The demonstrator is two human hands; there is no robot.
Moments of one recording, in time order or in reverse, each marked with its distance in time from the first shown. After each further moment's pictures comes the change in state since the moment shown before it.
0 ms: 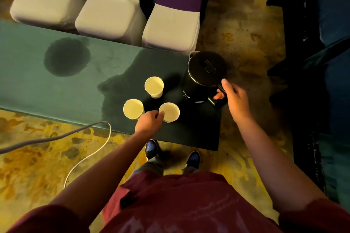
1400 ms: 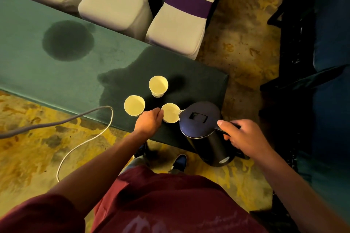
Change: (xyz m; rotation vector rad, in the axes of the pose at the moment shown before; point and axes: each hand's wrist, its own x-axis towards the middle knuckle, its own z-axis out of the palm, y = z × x) left_hand 0.011 -0.017 0.006 -0.068 0.038 0.130; right_hand -0.095 -0.047 -0.029 -0.428 -0.301 -0.018
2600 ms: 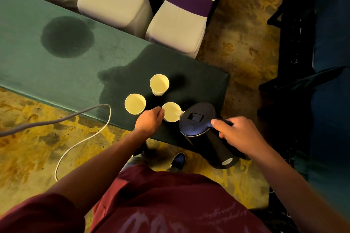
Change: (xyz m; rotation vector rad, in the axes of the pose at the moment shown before) left_hand 0.000 -0.001 -0.003 -0.009 -0.040 0.004; right_hand 0.003 -0.023 0.008 -0.190 -0.021 0.065
